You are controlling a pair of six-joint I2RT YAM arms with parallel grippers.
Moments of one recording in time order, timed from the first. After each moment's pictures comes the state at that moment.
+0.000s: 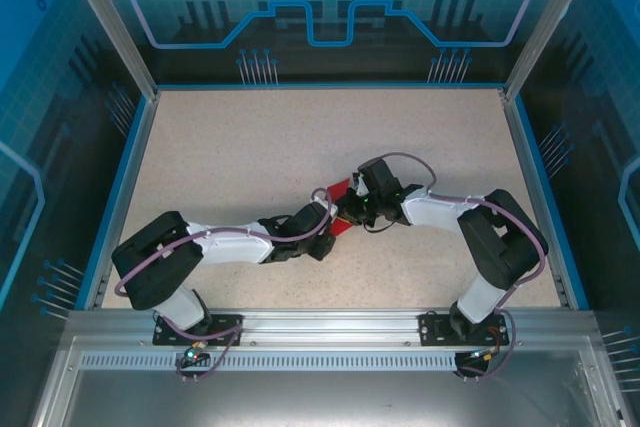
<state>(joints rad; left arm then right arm) -0.90 1.59 0.72 -0.09 -0.13 -0.39 0.59 1.67 0.84 -0.08 -0.43 0.95</state>
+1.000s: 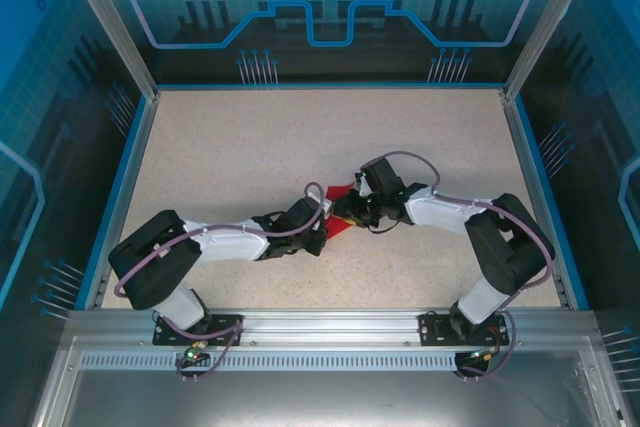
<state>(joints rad) -0.81 1.58 0.68 -0.02 -0.03 -0.41 0.57 1.61 0.85 -0.17 -0.43 0.90</state>
